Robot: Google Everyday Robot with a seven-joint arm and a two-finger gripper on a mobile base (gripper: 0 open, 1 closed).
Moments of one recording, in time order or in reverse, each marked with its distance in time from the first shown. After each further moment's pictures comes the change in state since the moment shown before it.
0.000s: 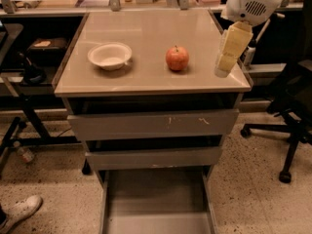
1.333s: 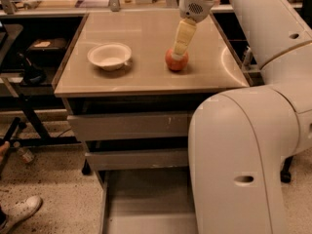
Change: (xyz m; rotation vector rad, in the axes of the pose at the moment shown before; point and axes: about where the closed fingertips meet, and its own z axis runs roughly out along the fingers) arm -0.087 -0.109 0.112 -0.069 -0.054 -0.008
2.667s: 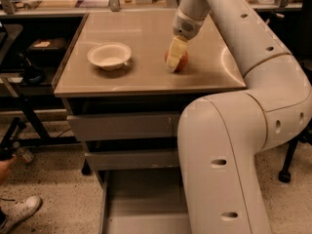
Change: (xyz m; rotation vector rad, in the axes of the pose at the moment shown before) arm 0.000 -0.007 0.070 -0.097 -0.032 0.014
